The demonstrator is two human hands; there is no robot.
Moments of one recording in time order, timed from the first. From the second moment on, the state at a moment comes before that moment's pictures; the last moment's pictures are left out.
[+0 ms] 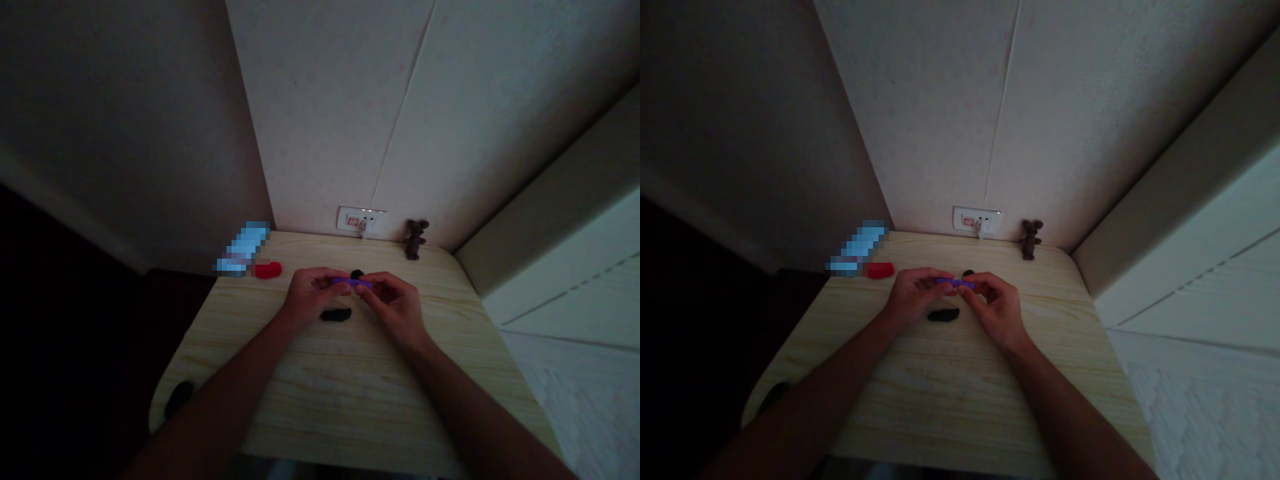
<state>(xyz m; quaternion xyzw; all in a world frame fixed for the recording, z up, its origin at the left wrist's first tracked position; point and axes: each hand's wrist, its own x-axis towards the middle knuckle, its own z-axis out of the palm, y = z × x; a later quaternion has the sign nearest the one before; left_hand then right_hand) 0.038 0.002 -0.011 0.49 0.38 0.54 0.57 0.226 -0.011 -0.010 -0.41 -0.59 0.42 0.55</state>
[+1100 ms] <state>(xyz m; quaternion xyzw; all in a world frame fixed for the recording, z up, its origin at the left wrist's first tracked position) 0.038 -0.001 -0.011 0.50 0.35 0.54 0.58 0.223 -0.014 -0.010 -0.37 -0.60 0.44 0.56</state>
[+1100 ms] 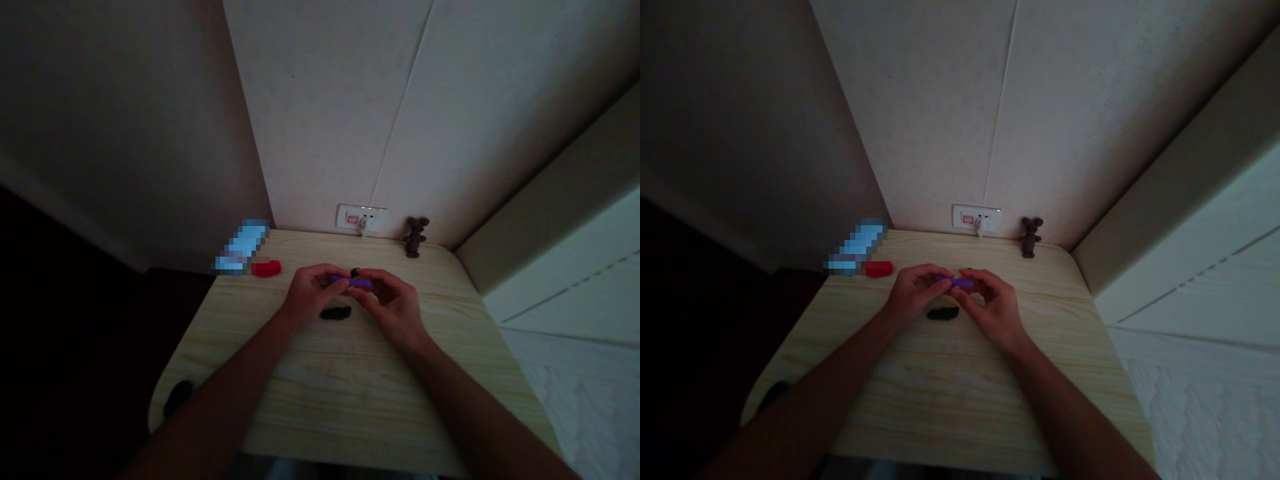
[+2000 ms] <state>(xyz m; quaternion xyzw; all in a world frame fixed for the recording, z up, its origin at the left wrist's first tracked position) 0.038 -0.001 -0.010 0.53 0.37 0.51 0.57 0.226 -0.013 -0.008 -0.39 -0.59 0.43 0.56</state>
